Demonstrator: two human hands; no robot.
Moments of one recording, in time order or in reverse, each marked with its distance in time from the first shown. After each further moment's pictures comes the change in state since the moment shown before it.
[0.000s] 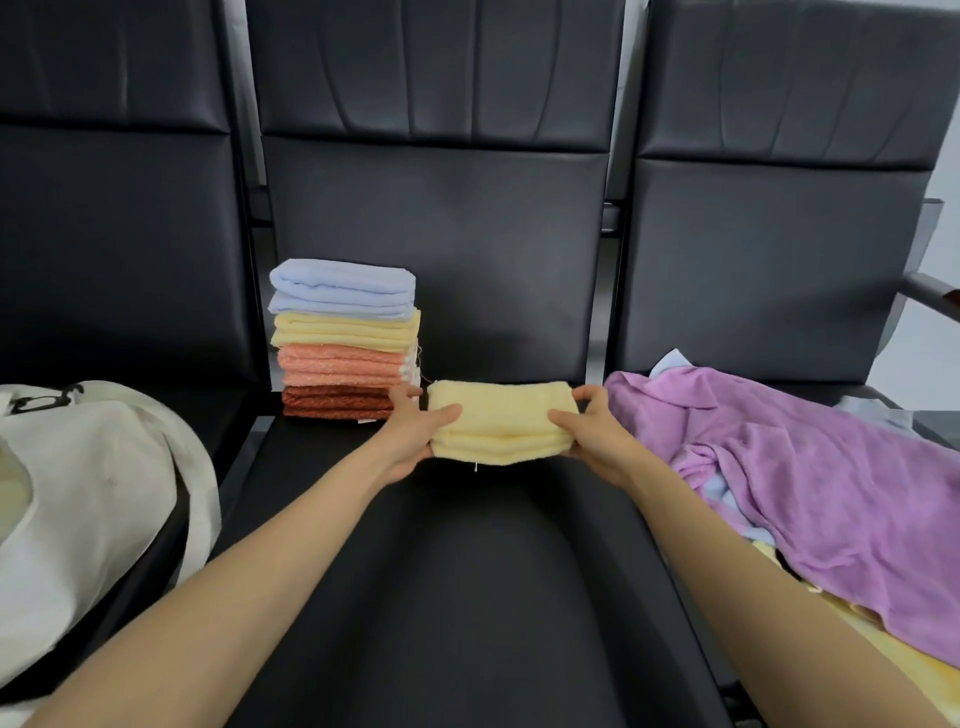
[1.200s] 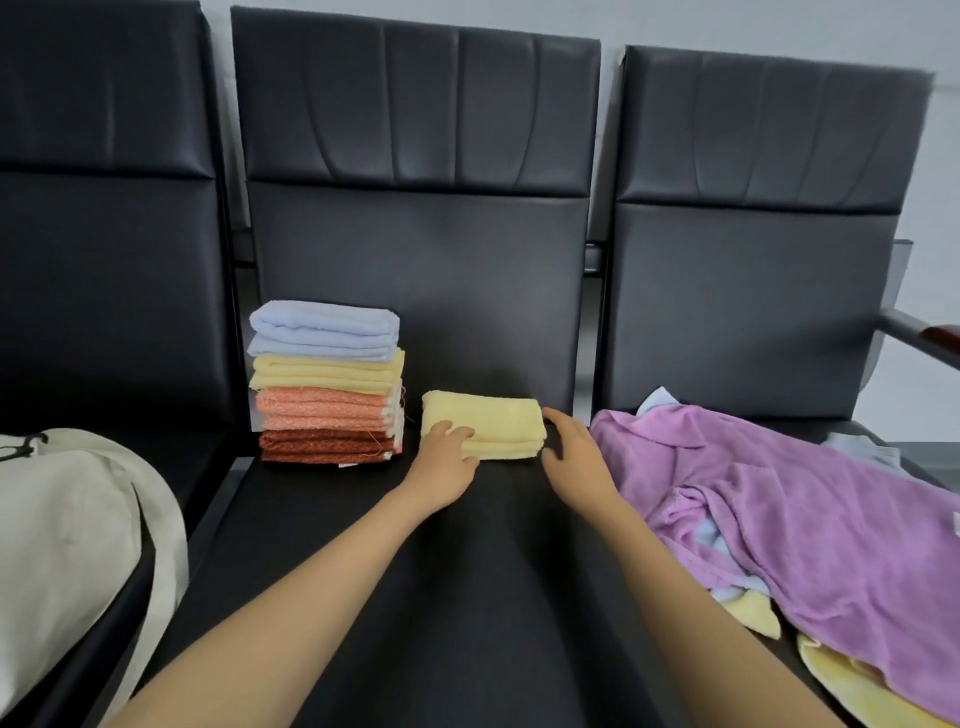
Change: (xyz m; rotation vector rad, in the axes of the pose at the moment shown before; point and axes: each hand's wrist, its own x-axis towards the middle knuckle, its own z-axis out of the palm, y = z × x) left_hand 0.028 -0.003 0.044 1.038 -0.015 0.318; right_hand 0.018 0.006 -0.003 -0.748 0.165 -0.435
